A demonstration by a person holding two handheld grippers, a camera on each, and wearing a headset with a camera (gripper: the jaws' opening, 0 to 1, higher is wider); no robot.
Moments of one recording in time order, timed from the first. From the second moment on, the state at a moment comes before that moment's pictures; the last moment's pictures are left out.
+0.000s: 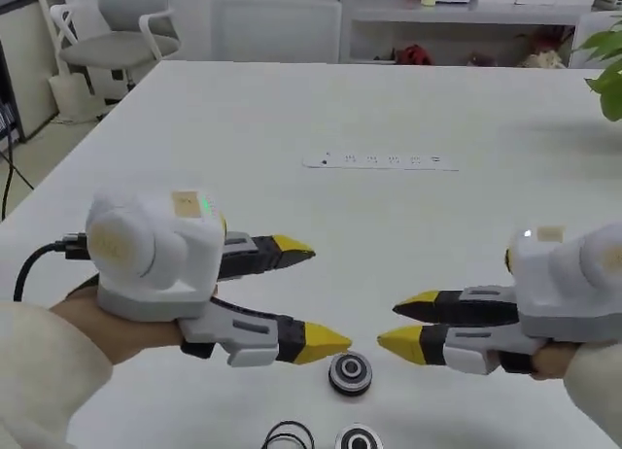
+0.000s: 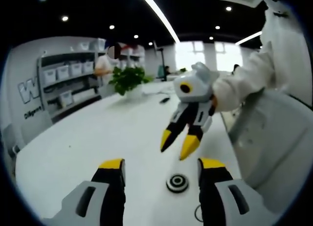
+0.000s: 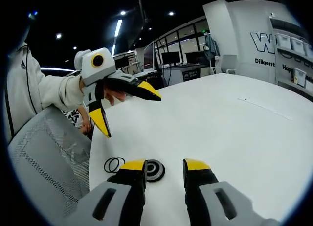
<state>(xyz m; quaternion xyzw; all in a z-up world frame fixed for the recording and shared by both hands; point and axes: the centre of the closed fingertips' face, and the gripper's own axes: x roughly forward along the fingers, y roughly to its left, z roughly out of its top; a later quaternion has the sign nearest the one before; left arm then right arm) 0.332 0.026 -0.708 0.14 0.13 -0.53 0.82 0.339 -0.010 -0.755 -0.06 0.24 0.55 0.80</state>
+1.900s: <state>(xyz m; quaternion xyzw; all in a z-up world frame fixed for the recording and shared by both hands) 0.316 0.003 -0.790 0.16 0.19 -0.55 0.80 0.312 0.005 -0.804 -0.15 0.24 0.60 0.75</state>
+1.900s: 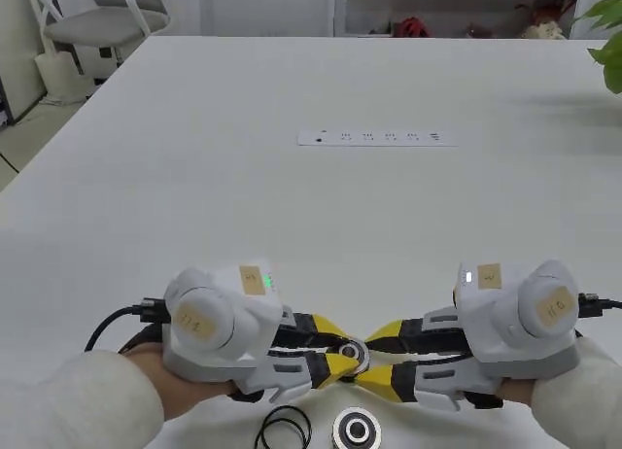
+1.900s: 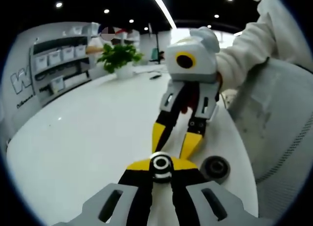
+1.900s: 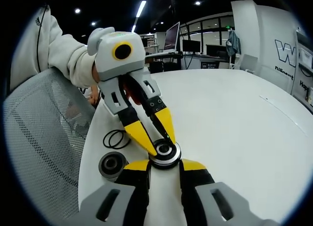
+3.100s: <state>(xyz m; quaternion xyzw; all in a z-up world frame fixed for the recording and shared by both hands) 0.315 0.003 -0.791 0.16 0.18 -0.55 0.80 0.305 0.001 -0.804 -0.14 0.27 0.60 0.74</state>
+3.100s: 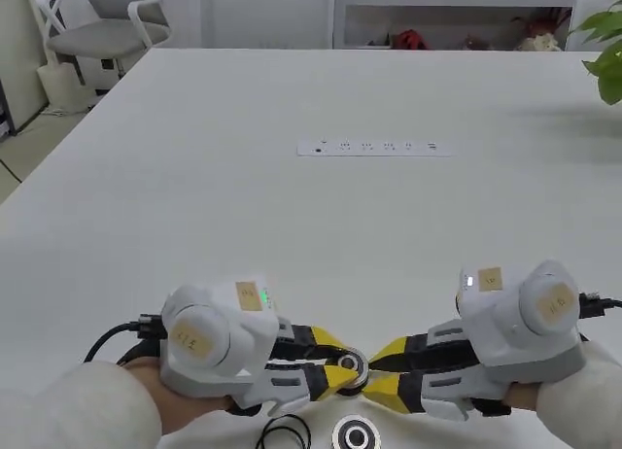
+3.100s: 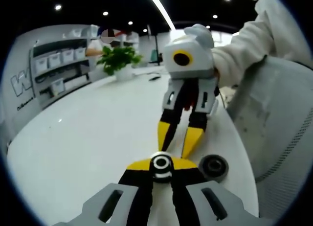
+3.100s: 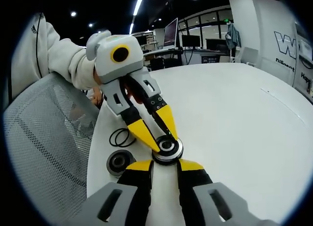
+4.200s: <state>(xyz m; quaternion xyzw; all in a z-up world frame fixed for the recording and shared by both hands) 0.314 0.003 -0.791 0.15 0.19 -0.54 0.80 0.312 -0.002 -0.808 -0.18 0.26 0.59 0.75</state>
